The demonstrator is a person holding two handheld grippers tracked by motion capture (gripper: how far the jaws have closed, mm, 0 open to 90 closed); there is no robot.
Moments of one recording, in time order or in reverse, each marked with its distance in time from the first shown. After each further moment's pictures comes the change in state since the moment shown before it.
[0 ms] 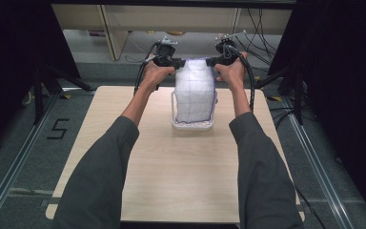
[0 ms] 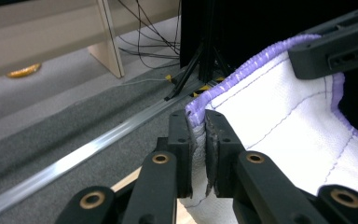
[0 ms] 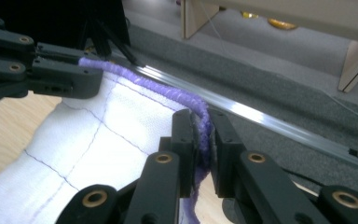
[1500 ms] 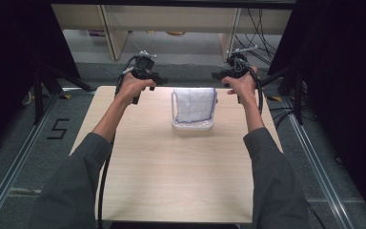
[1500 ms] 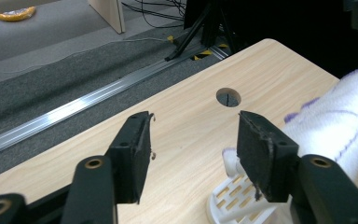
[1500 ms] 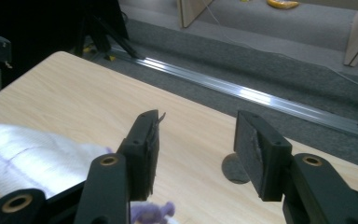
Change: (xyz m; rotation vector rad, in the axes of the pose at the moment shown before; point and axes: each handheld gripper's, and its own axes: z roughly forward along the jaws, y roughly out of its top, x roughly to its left) left arm 0.025 -0.048 -0.056 0.132 -0.005 -0.097; right arm -0.017 -0.045 -0.015 0.018 0.013 0.089
